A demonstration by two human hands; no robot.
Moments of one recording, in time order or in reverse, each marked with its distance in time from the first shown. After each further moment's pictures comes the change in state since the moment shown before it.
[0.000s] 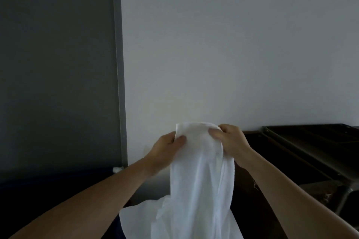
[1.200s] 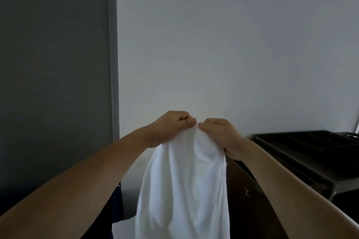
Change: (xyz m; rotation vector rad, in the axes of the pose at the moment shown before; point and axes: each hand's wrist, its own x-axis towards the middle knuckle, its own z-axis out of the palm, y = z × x) left_hand 0.023 0.093 -0.028 0.018 -0.253 0.197; right_hand -0.017 -0.058 -0.021 0.255 -0.240 -0.066
